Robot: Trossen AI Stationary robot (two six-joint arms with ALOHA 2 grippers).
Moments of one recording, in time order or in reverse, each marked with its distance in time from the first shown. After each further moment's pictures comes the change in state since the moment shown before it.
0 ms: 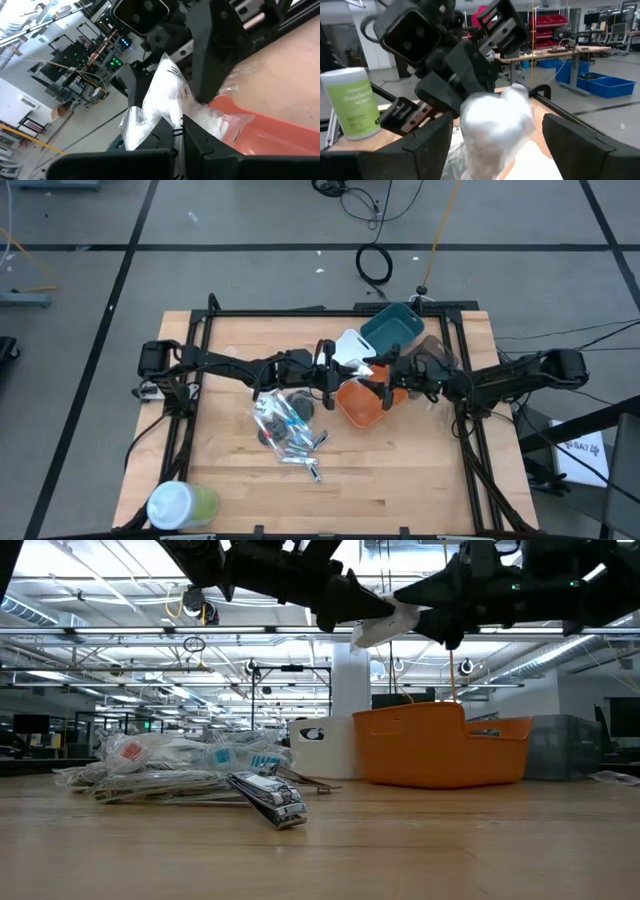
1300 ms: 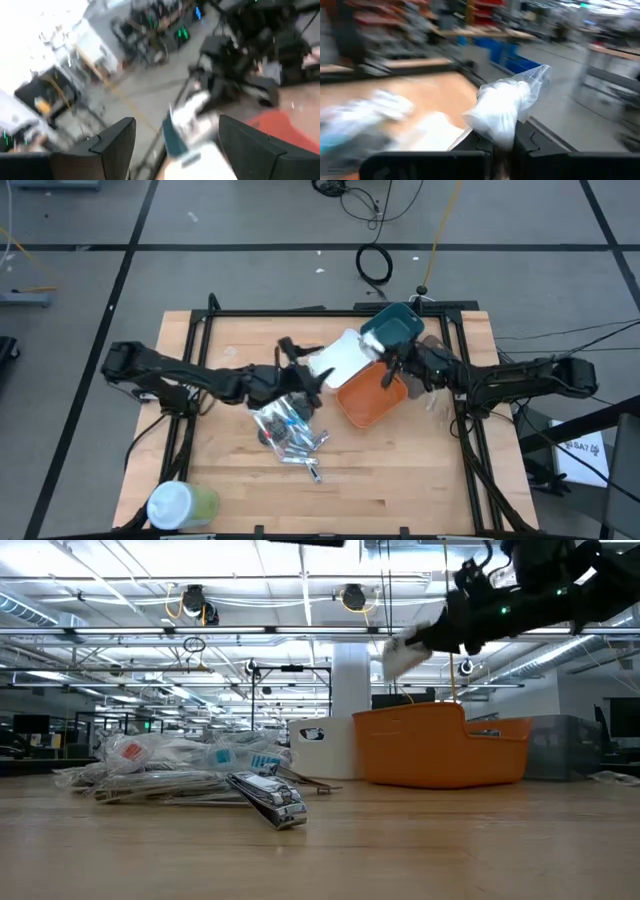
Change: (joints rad) left arm -0.208 -0.280 0.000 -0.235 -0.643 -0.222; right arm -0.157 -0.126 0.006 -0.292 0.230 -0.158
